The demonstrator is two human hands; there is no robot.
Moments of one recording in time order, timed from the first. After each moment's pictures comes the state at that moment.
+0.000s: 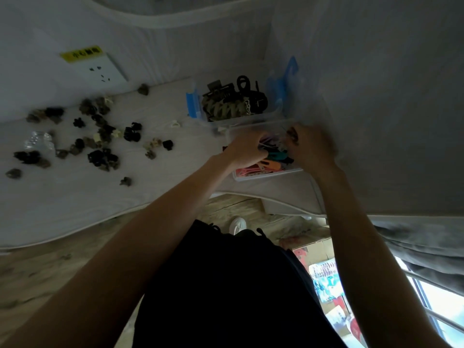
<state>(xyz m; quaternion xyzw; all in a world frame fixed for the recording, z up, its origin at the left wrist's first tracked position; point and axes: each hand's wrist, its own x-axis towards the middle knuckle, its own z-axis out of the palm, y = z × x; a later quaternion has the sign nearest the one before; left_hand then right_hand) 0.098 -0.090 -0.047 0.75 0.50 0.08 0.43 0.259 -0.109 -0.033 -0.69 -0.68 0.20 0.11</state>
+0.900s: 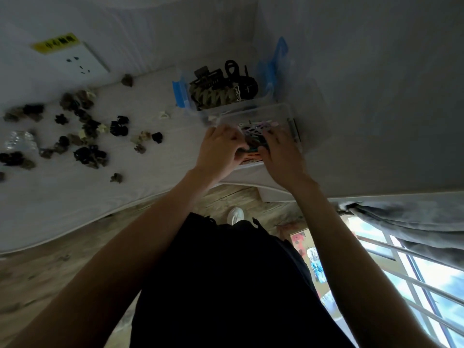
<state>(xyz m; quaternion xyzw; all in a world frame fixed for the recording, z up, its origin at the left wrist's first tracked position) 0.064 -0.126 -0.066 0.85 0.50 0.10 0.12 0.231 -0.152 -0.064 -0.66 -0.72 0.23 0.06</state>
